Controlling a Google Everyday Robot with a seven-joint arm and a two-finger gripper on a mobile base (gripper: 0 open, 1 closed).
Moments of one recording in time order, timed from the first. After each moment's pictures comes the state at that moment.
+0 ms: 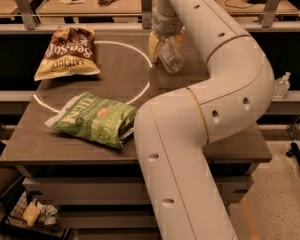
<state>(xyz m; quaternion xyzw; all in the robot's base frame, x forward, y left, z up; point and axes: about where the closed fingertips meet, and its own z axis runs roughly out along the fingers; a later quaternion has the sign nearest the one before) 0.779 -0.070 0.842 -0.25 0.96 0.00 0.10</state>
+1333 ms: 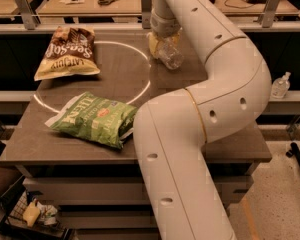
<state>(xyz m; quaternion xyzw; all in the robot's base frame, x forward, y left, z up) 0.797 -0.064 0.834 -0.24 0.96 0.00 0.12</state>
